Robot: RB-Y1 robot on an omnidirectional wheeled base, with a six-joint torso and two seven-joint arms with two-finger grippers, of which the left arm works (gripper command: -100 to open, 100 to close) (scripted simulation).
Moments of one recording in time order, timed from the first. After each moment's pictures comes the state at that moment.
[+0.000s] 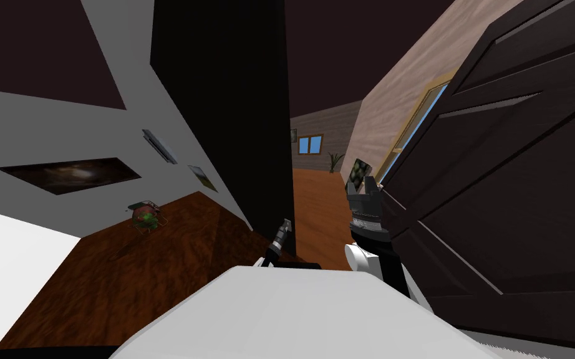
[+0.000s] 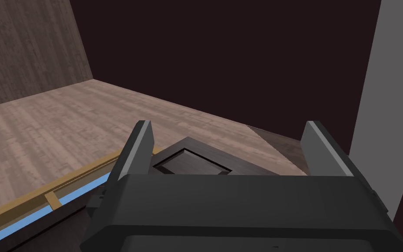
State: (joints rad) arm 0.06 0.08 -0.41 -0.92 -0.03 -0.75 0.07
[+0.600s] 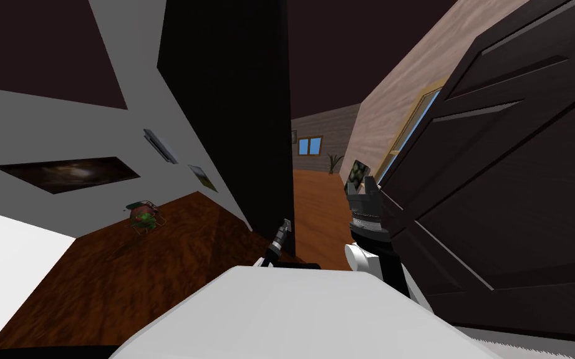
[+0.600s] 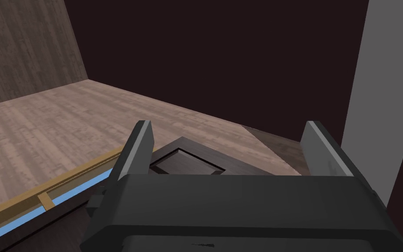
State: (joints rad) arm 0.06 0.07 -0.40 -0.90 -0.03 -0.75 0.07
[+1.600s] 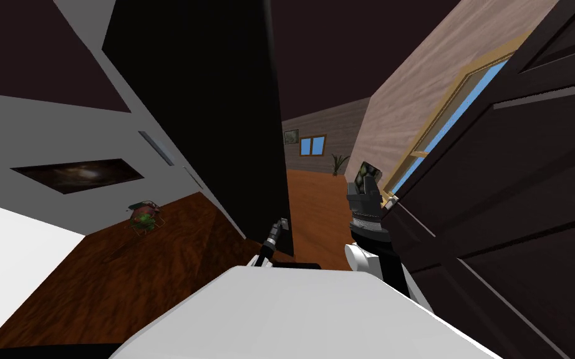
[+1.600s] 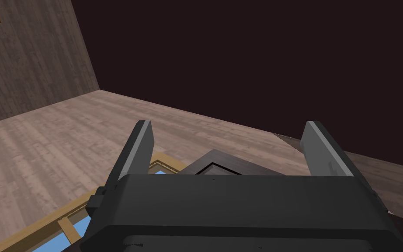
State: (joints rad) arm 0.04 0.09 -0.29 -0.89 0.00 -0.73 0.04
